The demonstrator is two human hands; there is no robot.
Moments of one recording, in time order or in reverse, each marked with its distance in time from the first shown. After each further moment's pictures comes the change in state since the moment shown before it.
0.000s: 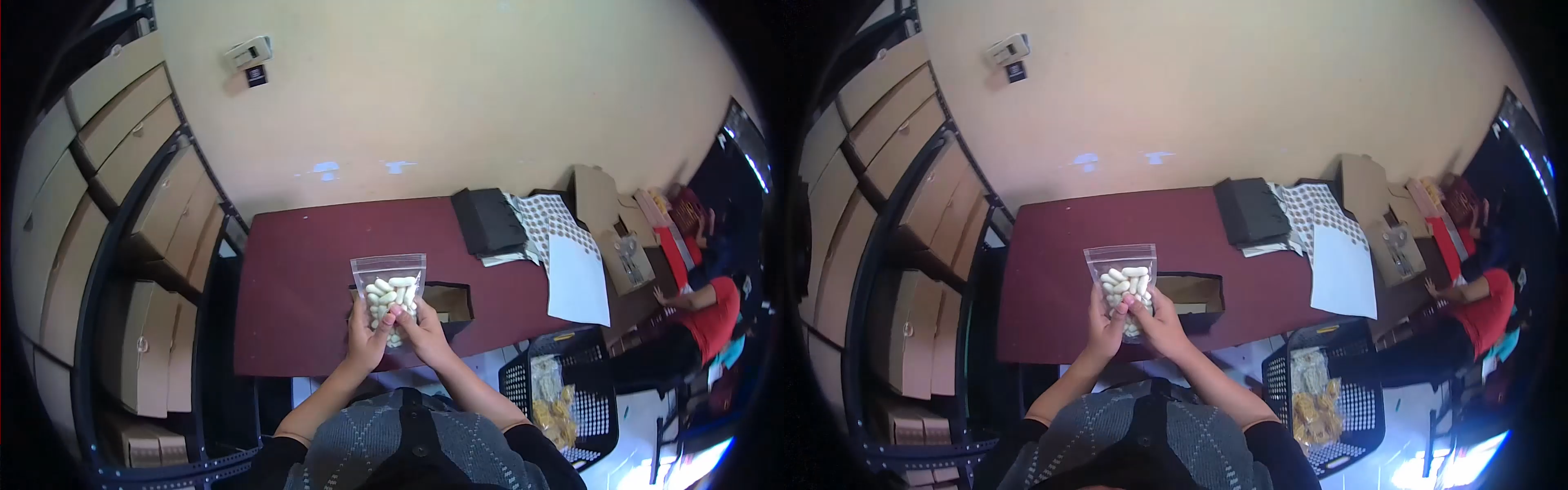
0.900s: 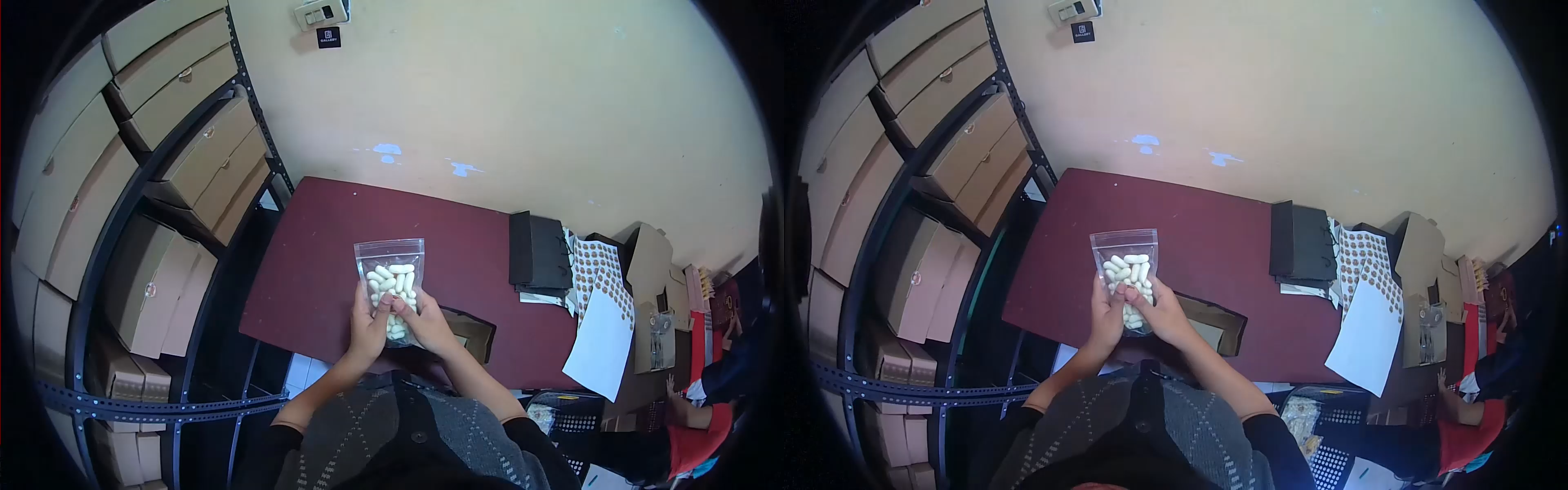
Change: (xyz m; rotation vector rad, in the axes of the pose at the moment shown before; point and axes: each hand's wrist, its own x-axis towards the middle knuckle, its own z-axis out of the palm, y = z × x) left_hand 0.037 -0.022 -0.005 0.084 0.425 -0.030; right_hand 0.082 0.030 -0.030 -0.024 -0.355 0.243
